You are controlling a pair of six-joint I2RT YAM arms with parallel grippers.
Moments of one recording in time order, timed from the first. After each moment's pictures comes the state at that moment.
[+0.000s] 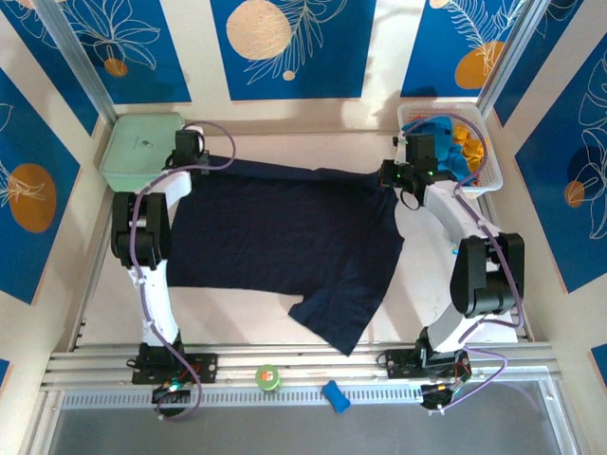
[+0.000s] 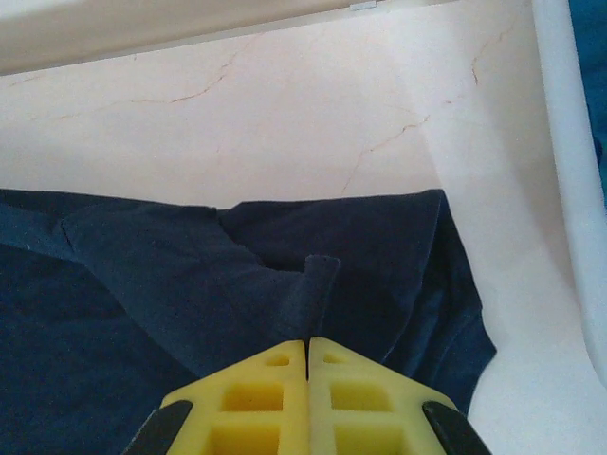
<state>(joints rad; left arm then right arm) -0.05 2.13 1.53 0.01 -0.29 0.11 0.10 1.62 1.24 -0.35 -0.13 0.22</state>
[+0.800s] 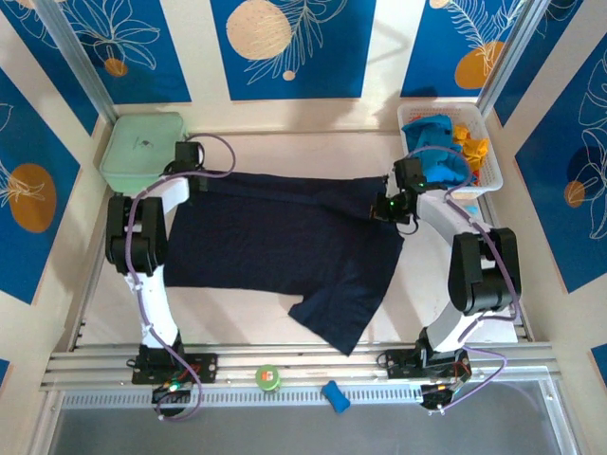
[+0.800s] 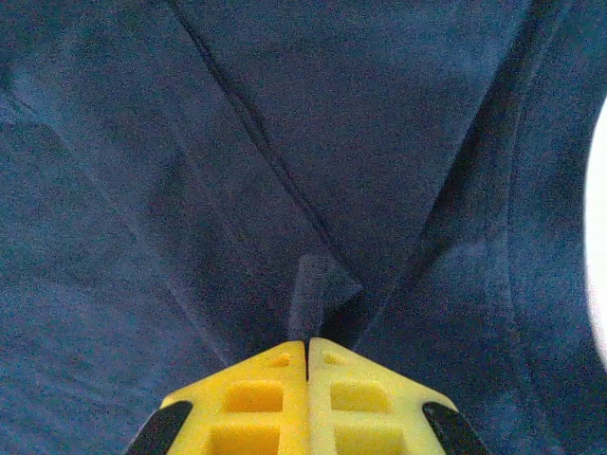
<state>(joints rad) -0.04 2.04 1.40 -0.13 -0.29 0.14 0.14 1.67 1.13 -0.62 -0.26 0.32</state>
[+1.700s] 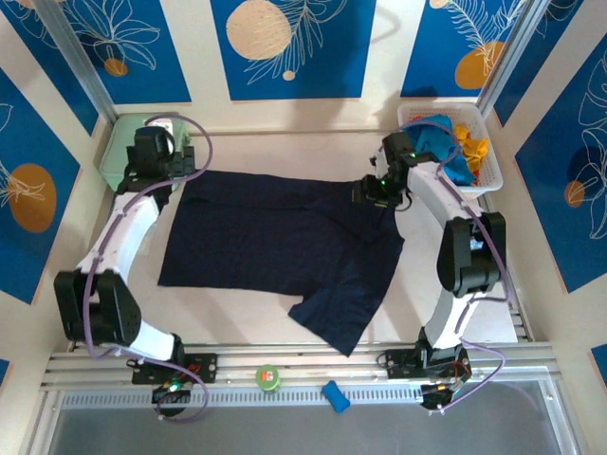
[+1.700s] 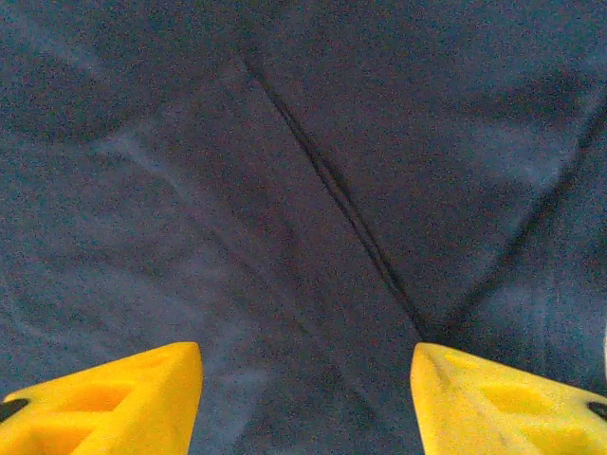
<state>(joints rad) -0.05 1.45 1.27 -0.30 -0.30 0.05 0.19 1.84 1.52 -0.88 -0.27 0.22</state>
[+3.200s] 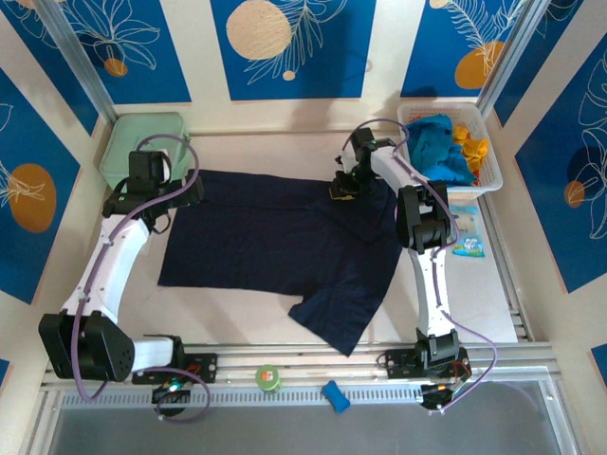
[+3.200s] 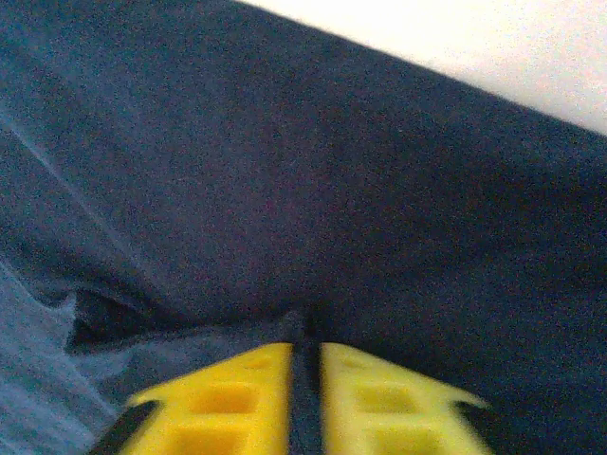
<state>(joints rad) -0.06 1.28 1.20 -0.68 -0.11 -0.21 0.24 2.39 2.04 -1.00 -0.41 0.06</state>
